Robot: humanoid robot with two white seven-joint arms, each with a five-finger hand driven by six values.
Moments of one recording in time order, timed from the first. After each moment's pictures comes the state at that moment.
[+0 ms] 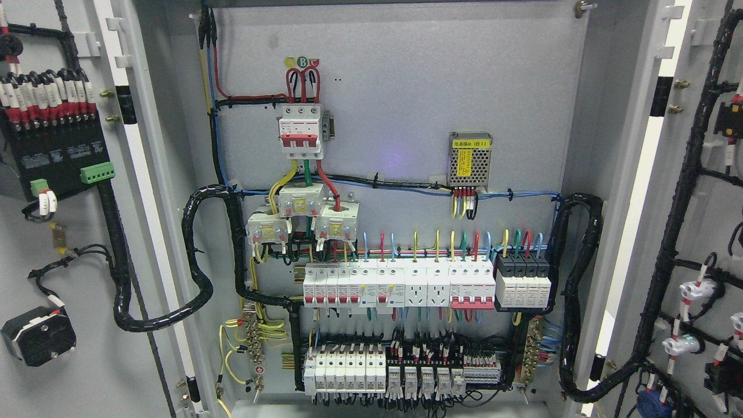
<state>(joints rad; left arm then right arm) 0.35 0.47 0.36 -1.71 0.69 -0.77 -0.12 0.40 -0.68 -0.22 -1.85 -0.73 -0.78 0.35</state>
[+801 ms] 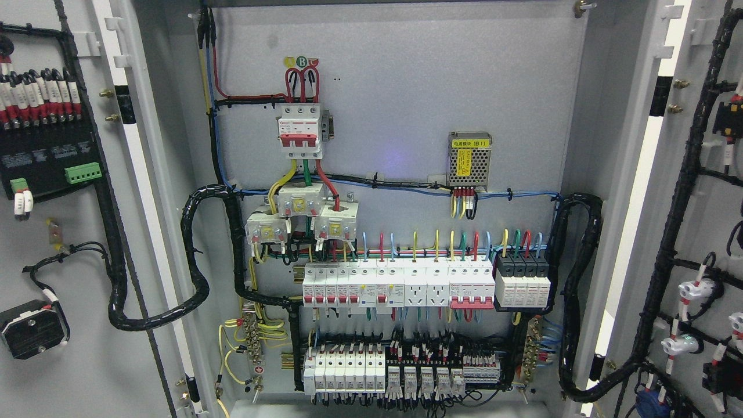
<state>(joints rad) 0.23 0.51 0.36 -1.56 0.70 -0.77 -0.13 0.42 -0.69 -0.18 -1.86 -0.73 -0.78 0.35</state>
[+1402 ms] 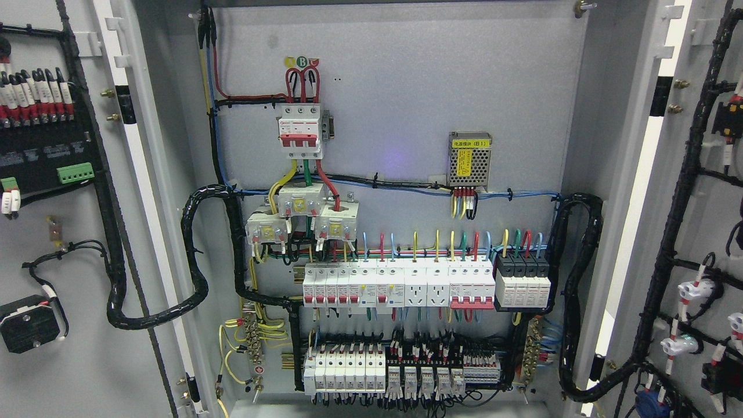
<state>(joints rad) 0.15 0.53 0.37 -1.46 0.69 -0.77 -0.13 0.41 -0.70 -0.09 -1.90 -0.72 -0.78 0.35</state>
